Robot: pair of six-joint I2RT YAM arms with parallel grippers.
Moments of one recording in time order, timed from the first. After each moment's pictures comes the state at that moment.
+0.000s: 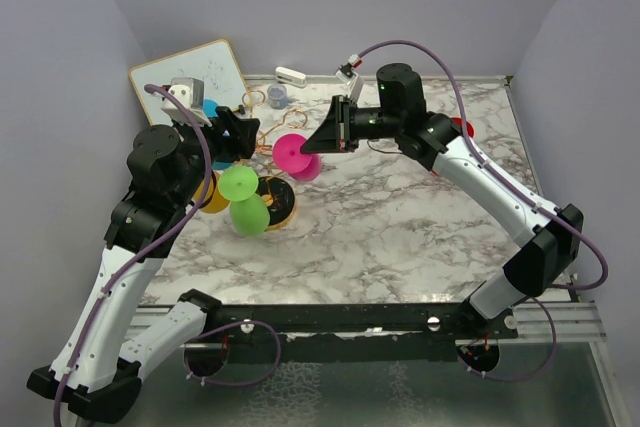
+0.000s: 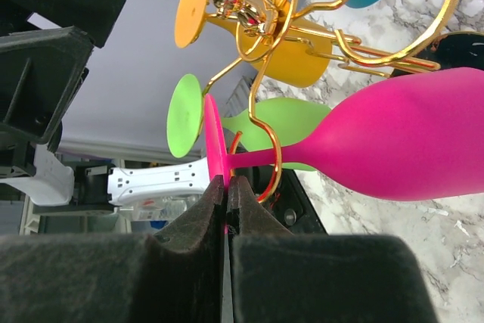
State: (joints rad) left arm -0.41 0.85 1.23 -0.43 -0.06 -0.34; right arm 0.67 1.58 1.57 -0.32 -0.71 0.74
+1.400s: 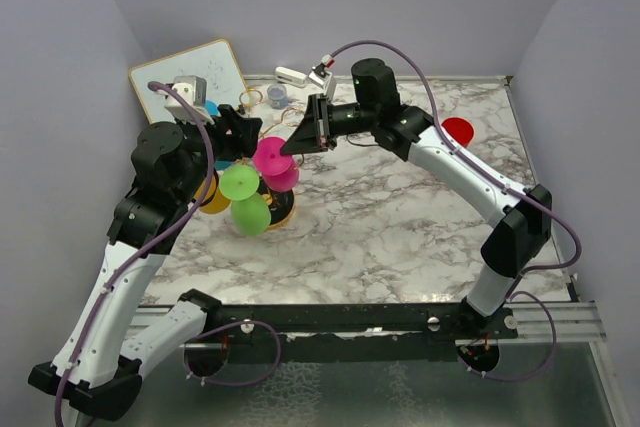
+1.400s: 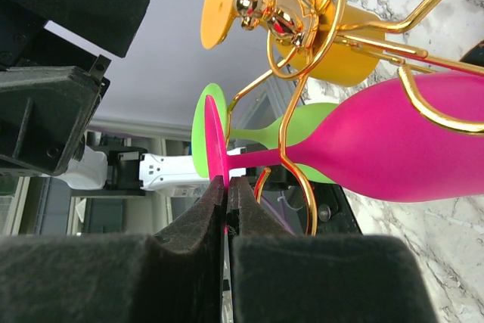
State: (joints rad) left arm -0.41 0.87 1.23 -0.43 -0.05 -0.36; right arm 0.70 1.74 1.69 -0.27 -0.84 0.85
